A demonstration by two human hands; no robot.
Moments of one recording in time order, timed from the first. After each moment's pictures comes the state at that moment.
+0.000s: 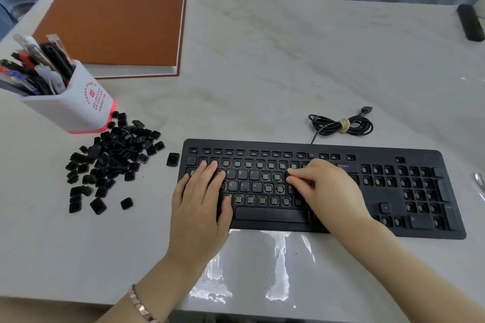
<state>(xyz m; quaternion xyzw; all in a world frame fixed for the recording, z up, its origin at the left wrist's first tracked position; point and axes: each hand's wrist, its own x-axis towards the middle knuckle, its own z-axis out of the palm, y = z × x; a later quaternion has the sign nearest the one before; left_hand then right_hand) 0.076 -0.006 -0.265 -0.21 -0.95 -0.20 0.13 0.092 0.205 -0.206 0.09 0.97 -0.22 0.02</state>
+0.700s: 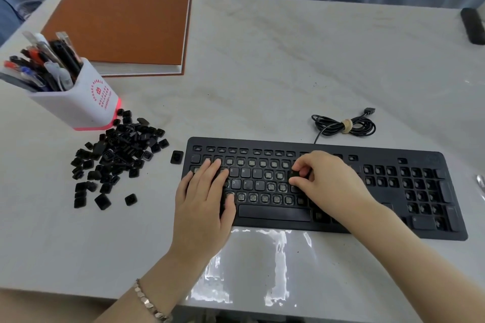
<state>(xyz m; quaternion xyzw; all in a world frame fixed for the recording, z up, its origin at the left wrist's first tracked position) 0.074 -0.006 -0.266 -0.21 -0.95 -0.20 0.13 0.075 0.210 -0.197 0.09 0.96 -0.22 0.12</state>
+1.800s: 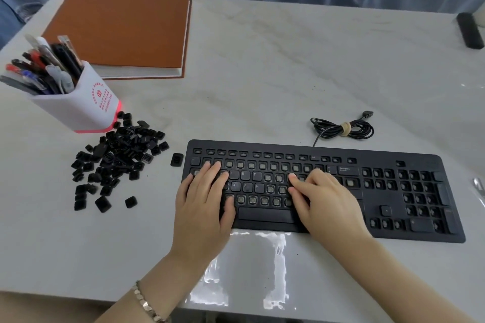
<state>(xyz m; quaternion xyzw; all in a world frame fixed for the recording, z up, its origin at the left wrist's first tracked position) 0.076 -0.006 -0.262 -0.20 -0.95 -0.23 0.08 0.107 0.194 -0.209 0.04 0.99 -0.12 -0.04</state>
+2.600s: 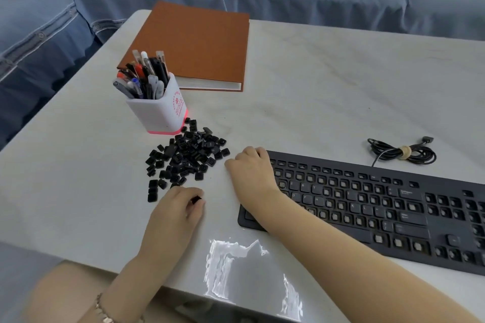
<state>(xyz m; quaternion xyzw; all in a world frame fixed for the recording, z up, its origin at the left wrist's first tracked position) 0.065 -0.136 -0.233 -0.02 -0.95 -0.31 -0.01 0.004 0.025 -0.210 -0.17 0.98 -0.03 0.06</state>
